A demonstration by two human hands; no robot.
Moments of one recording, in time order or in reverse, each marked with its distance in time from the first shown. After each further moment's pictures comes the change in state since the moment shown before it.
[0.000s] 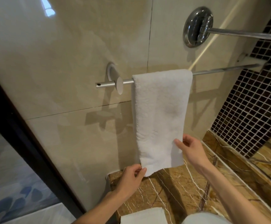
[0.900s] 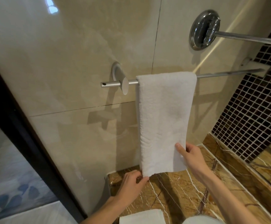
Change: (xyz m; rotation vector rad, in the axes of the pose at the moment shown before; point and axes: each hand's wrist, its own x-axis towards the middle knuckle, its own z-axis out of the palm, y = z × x) left_hand -0.011 0.003 0.006 0.103 -0.041 -0.045; right_hand -0.011 0.000 0.009 0.040 -0.020 0.074
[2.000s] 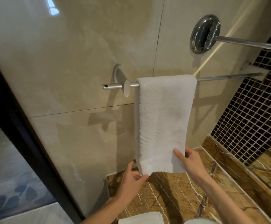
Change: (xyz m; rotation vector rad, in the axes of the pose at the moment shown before) left_hand 0.003 0.010 -0.005 -0.313 0.101 -0.191; right_hand -0.005 0.003 0.003 0.050 0.008 0.036
